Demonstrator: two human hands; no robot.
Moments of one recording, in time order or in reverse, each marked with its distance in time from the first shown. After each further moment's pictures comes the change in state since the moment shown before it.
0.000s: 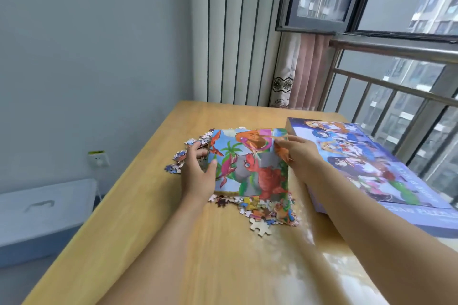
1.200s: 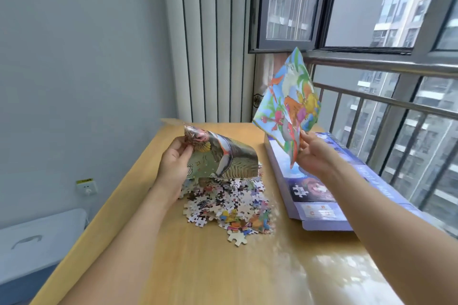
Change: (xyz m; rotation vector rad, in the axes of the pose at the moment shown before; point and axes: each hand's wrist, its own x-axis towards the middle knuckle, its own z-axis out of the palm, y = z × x) left_hand 0.023 0.089 -0.014 -0.481 -0.224 -0.017; right_hand -0.006 -0.063 -0.080 0.606 -0.079 0.085
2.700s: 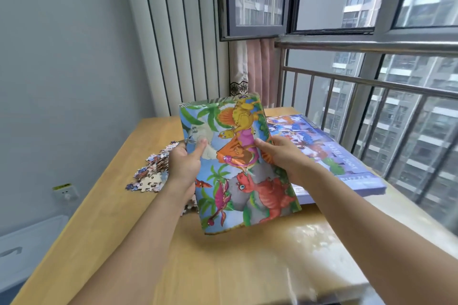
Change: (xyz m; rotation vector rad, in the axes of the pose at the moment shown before) left_hand -0.034 -0.007 0.073 -0.019 0.012 -0.187; right_hand -0.064 0.024 -0.026 -0.771 -0.179 -0.151
